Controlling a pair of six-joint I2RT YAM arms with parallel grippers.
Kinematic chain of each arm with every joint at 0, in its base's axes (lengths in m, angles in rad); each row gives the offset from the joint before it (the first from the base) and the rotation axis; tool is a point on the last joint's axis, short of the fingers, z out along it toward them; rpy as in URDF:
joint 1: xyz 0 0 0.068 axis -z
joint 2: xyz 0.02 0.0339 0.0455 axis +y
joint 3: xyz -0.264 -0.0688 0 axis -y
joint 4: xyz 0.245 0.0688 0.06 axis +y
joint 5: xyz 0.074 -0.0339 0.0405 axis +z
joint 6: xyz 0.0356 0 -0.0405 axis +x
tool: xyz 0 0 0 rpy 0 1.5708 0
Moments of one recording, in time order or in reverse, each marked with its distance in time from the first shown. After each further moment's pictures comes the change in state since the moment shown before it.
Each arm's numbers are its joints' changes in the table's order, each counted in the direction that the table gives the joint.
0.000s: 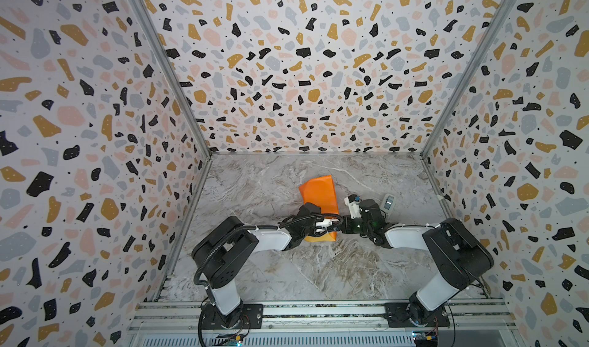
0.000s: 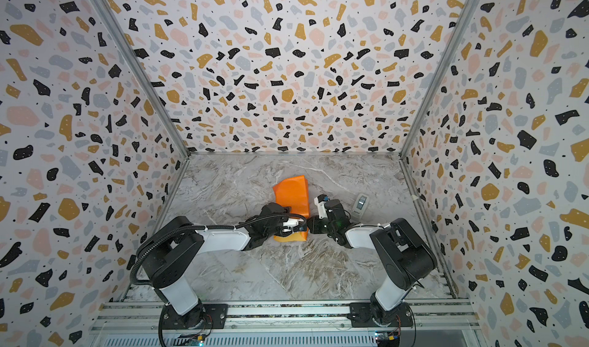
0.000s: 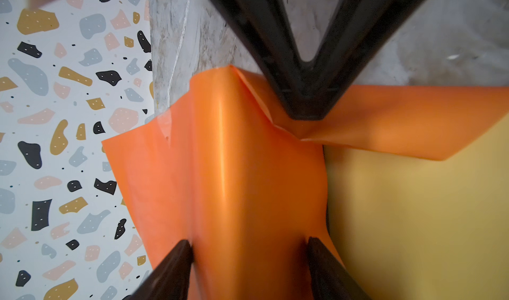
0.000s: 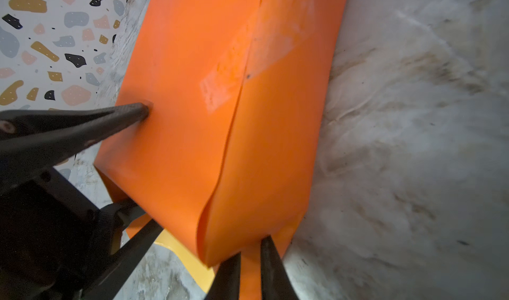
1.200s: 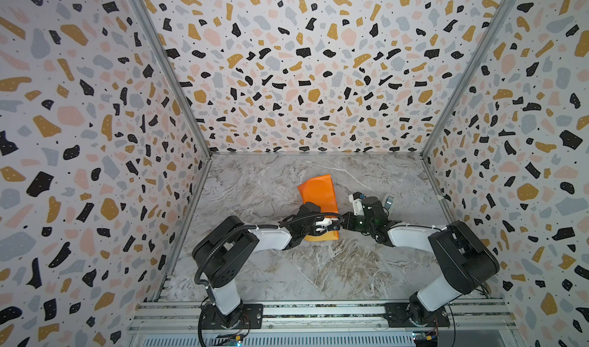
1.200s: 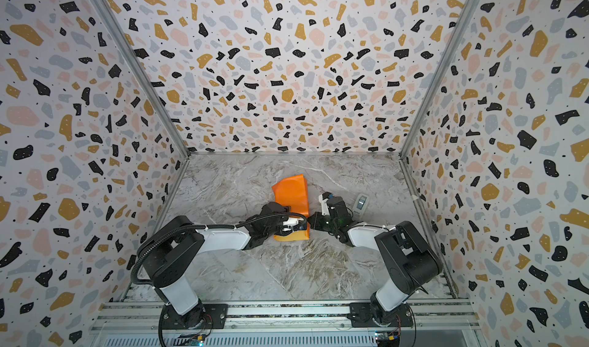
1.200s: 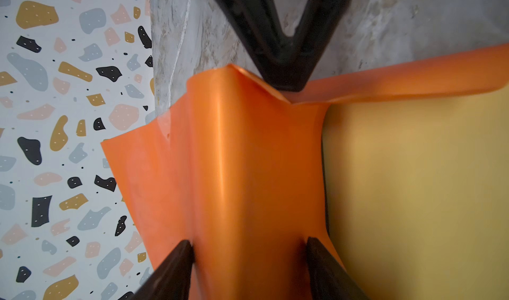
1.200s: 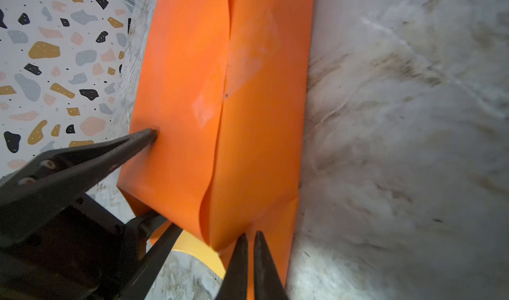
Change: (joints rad) left arm 0.000 0.006 0.008 0.004 0.008 -0.005; right arm 0.026 -0.047 0.018 0.060 0.006 0.123
